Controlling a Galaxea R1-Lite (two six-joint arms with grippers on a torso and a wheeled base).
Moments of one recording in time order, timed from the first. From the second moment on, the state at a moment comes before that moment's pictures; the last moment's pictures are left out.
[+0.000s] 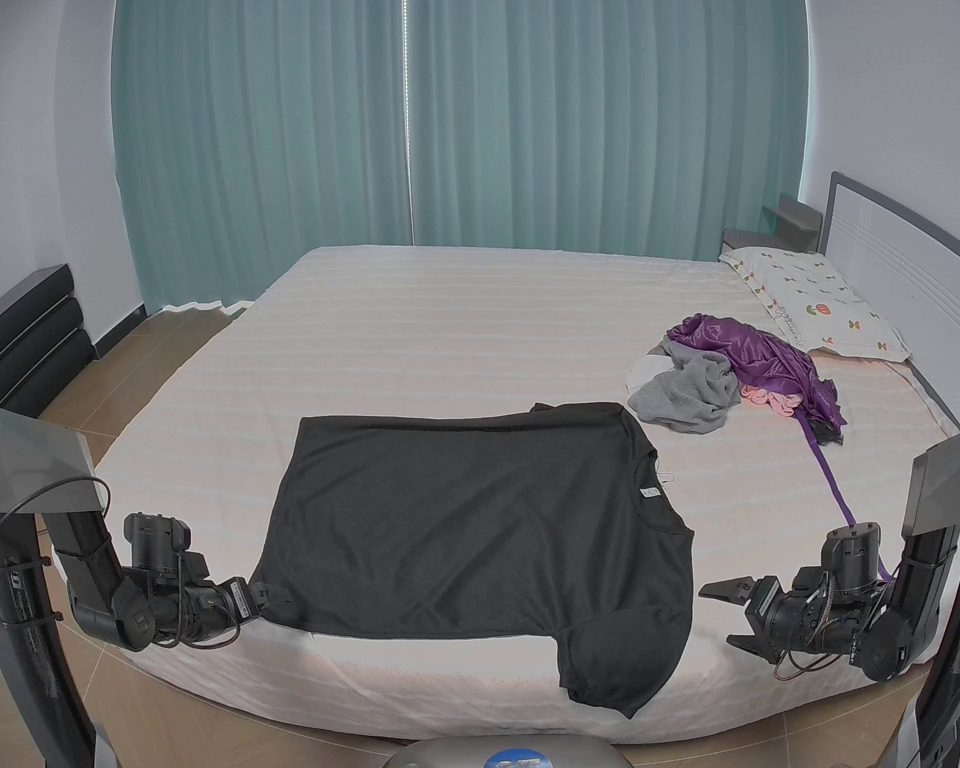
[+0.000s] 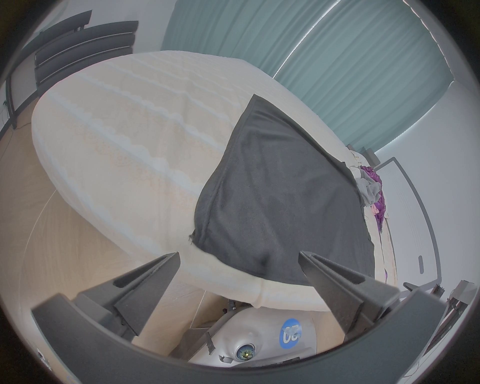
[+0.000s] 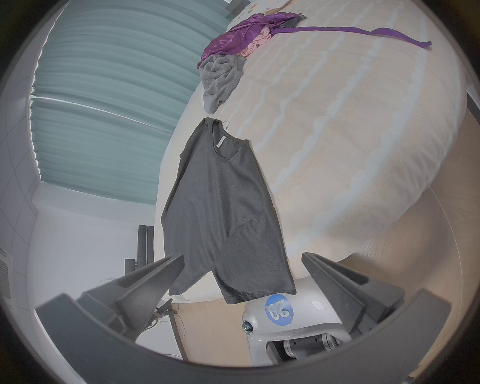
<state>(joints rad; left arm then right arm) 0.07 2.20 -0.37 -0.96 -0.30 -0.44 0.14 2.12 -0.08 -1.32 0.32 0.98</state>
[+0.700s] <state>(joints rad) 0.04 2.29 -0.48 -0.95 -0.20 -0.40 0.14 2.12 -0.07 -1.32 0.32 0.98</state>
